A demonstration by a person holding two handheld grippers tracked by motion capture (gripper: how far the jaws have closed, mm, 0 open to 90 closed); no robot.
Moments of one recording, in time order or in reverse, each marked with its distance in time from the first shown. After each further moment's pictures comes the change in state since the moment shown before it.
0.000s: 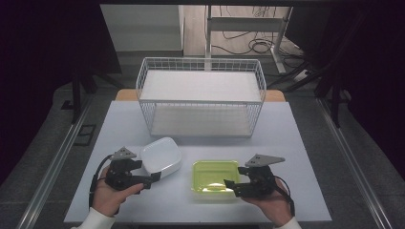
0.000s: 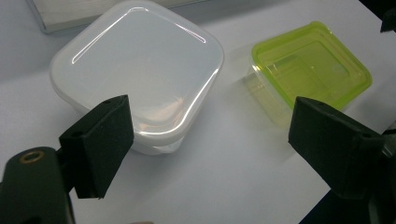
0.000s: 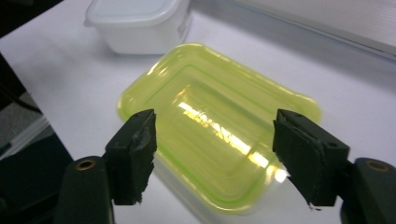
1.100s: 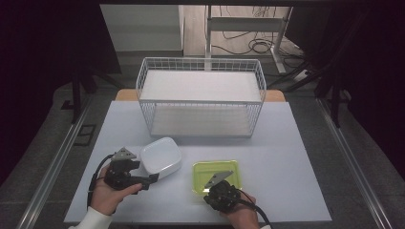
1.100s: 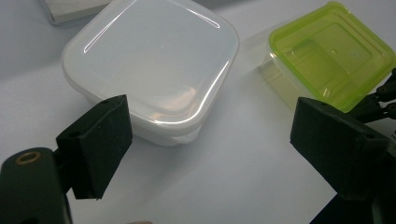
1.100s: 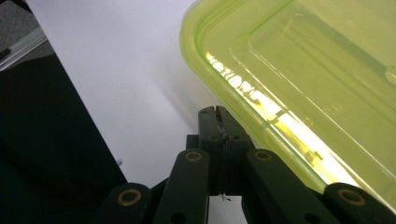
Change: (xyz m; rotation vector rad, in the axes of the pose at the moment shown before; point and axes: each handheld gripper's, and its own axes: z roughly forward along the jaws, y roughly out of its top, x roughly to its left) left arm 0.009 -0.003 0.003 0.040 0.024 0.036; right arm 0.061 -0.020 0.083 0.297 0.064 -0.201
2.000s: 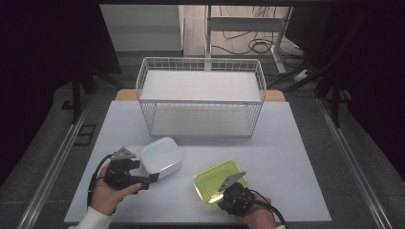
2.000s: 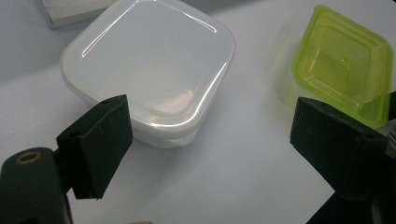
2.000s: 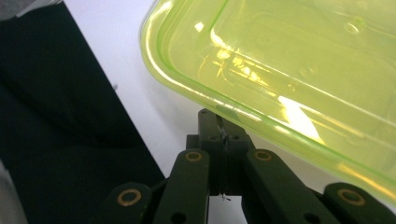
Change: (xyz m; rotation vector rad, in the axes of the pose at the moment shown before) left arm -0.001 0.002 -0.002 -0.012 -0.006 -0.003; right arm -0.015 -0.022 -0.025 0.095 0.042 -0.022
